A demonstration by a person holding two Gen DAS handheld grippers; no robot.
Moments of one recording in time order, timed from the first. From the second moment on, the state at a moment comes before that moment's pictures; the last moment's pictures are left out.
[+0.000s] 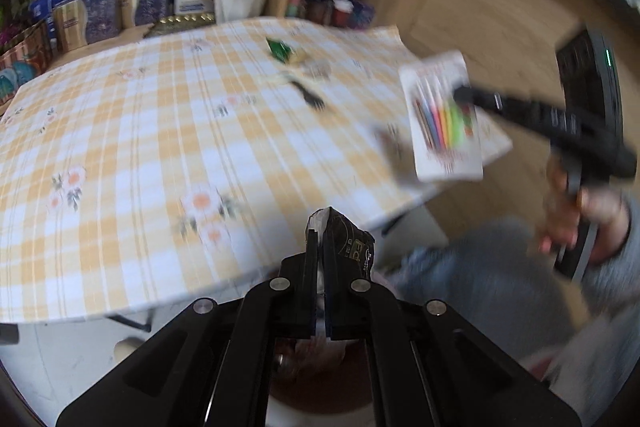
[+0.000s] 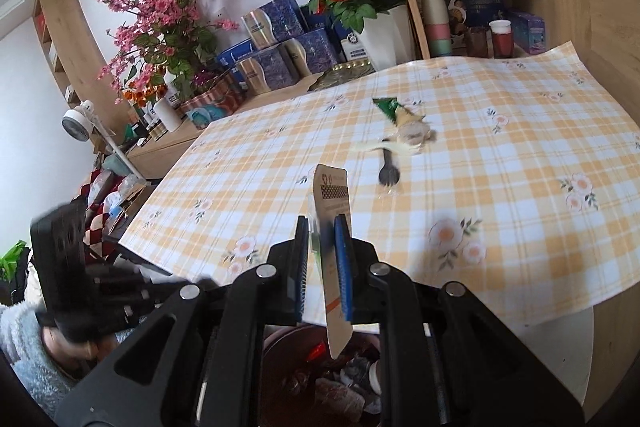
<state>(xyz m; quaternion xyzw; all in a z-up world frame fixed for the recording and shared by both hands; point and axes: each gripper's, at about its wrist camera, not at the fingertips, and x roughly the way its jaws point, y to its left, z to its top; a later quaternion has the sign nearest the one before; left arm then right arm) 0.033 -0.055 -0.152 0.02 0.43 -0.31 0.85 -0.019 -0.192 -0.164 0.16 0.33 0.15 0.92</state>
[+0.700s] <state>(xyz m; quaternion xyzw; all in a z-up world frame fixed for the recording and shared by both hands) 0.017 -0.041 -0.199 0.01 0.44 -0.26 0.86 -0.051 -0.172 -0.189 0.16 0.37 0.19 0.90</state>
